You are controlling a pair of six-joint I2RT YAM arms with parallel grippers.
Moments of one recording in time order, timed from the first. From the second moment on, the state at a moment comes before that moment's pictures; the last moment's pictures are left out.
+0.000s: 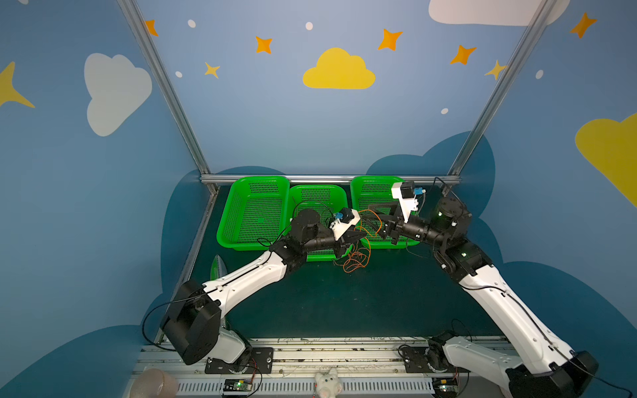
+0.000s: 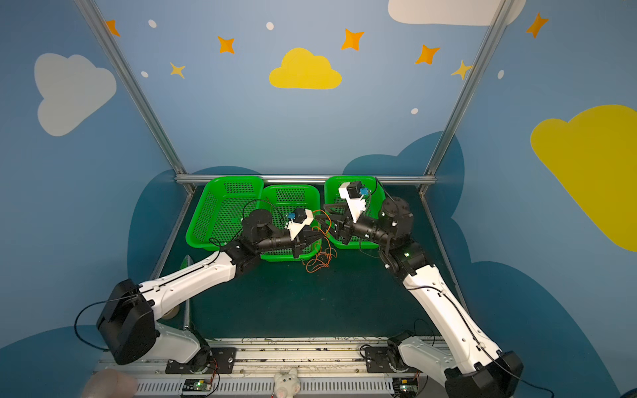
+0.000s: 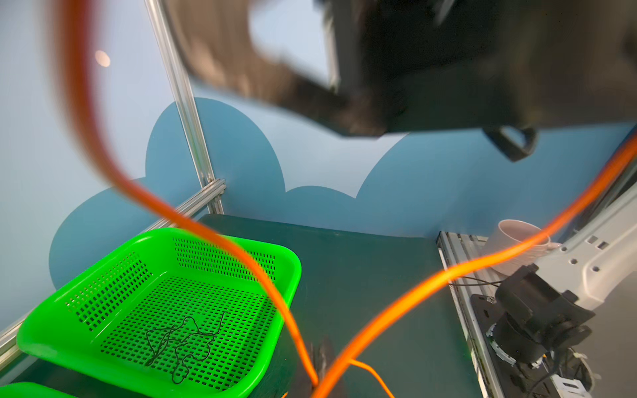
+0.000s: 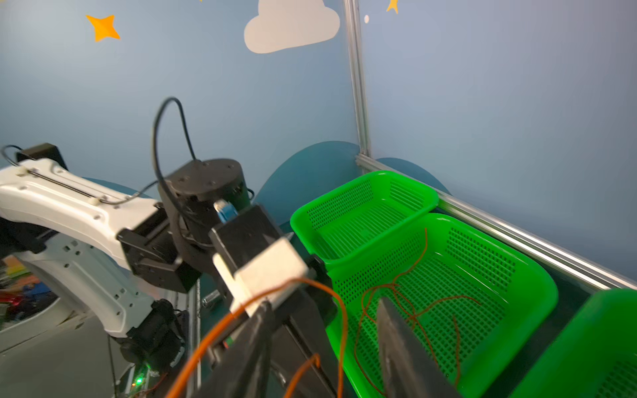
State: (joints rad) left arm -0.71 1.45 1.06 0.27 0.60 0.09; right arm 0.44 1.06 1.07 -0.09 -0.69 0.14
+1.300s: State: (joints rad) left arm -0.71 1.34 1.25 0.14 0.71 0.20; right arm 0.45 1.14 0.73 -0.11 -0.77 0.13
